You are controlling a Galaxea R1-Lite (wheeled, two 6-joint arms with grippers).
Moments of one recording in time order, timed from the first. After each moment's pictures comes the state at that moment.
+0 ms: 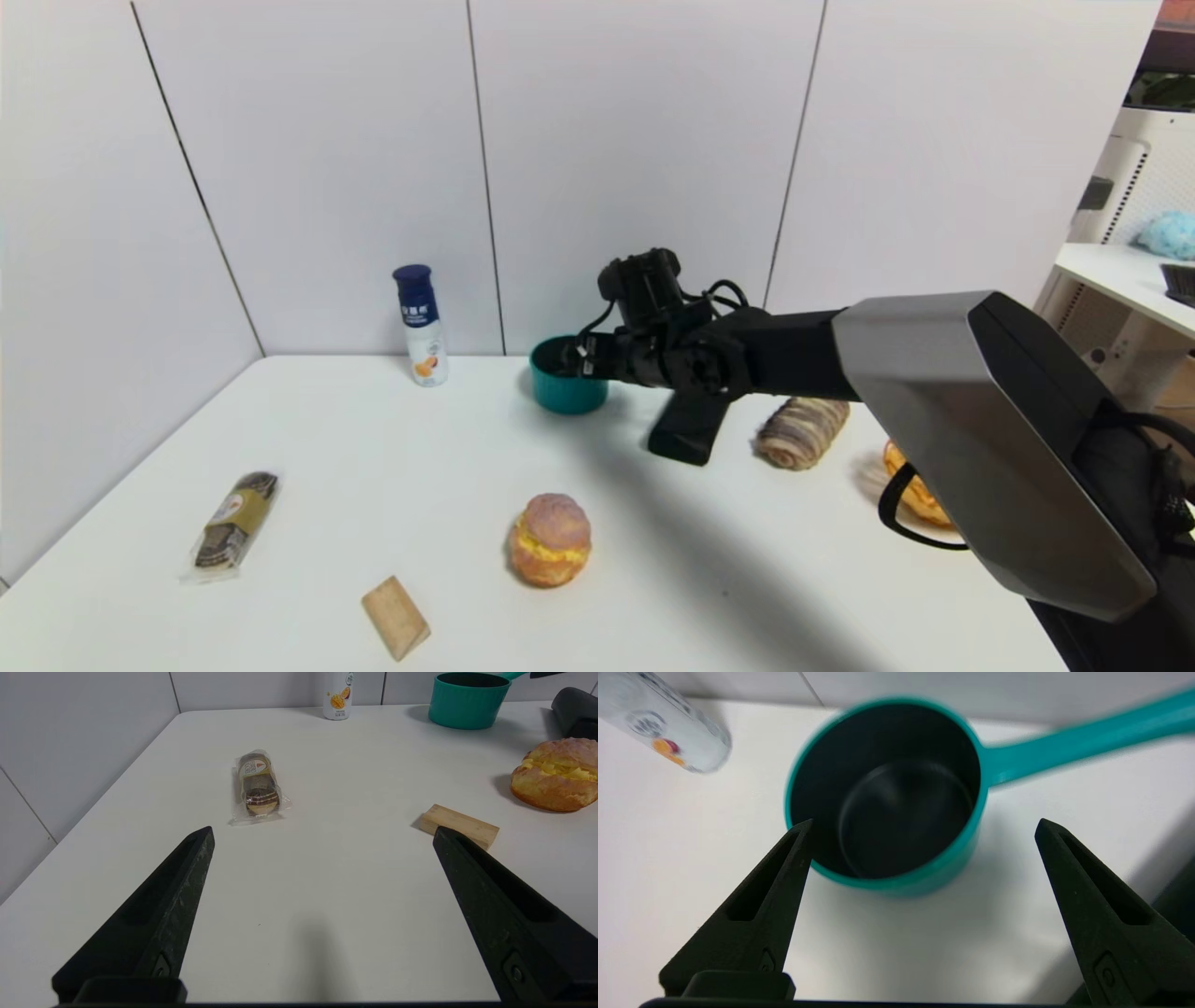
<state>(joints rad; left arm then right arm) -0.01 0.00 0.00 0.00 0.00 0.00 0.63 2.44 -1.95 0.05 -0.17 0.40</state>
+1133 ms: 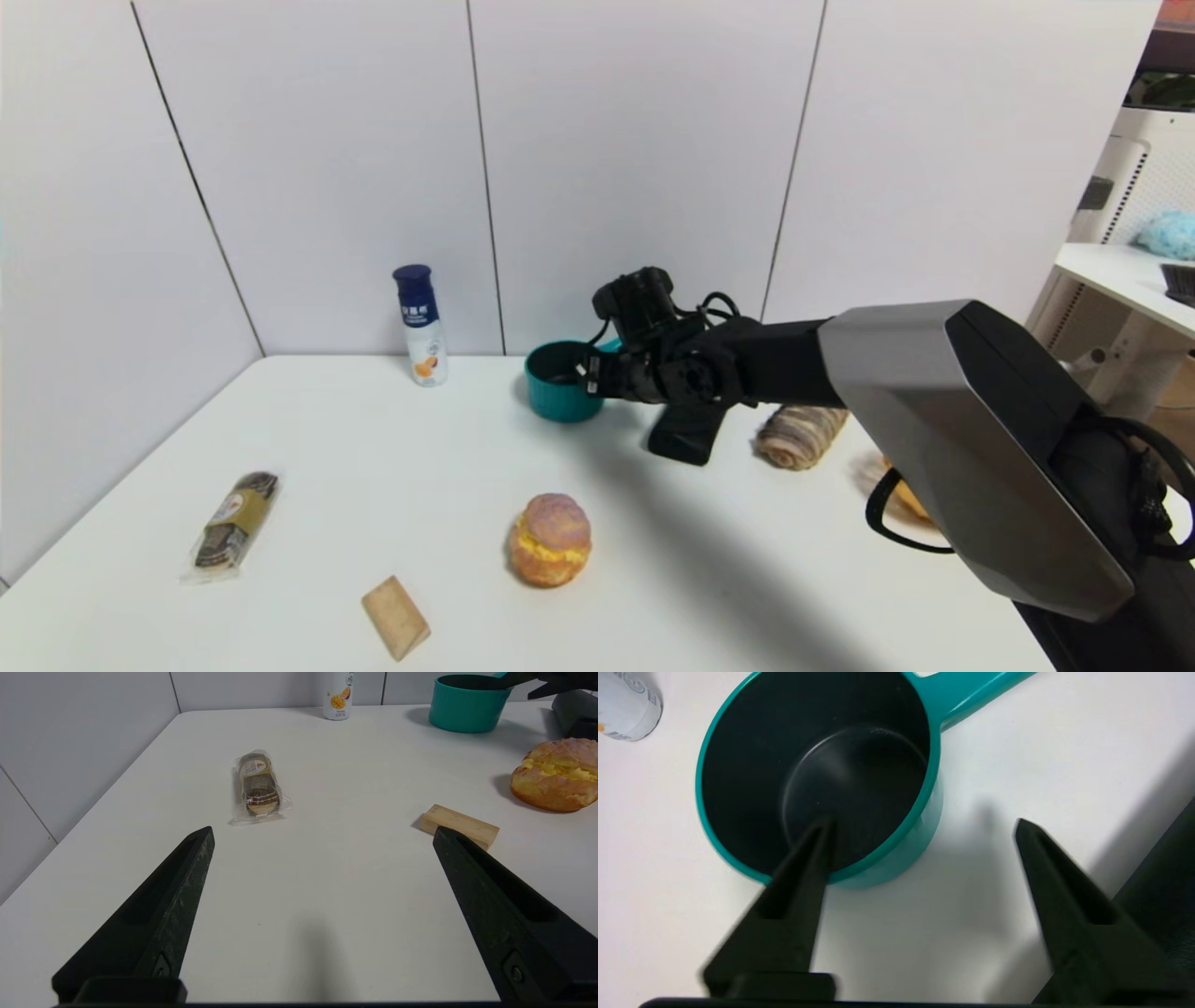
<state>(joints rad) -0.01 0.00 0.00 0.00 0.00 0.00 0.63 2.46 -1.95 0.11 -0.22 0.43</state>
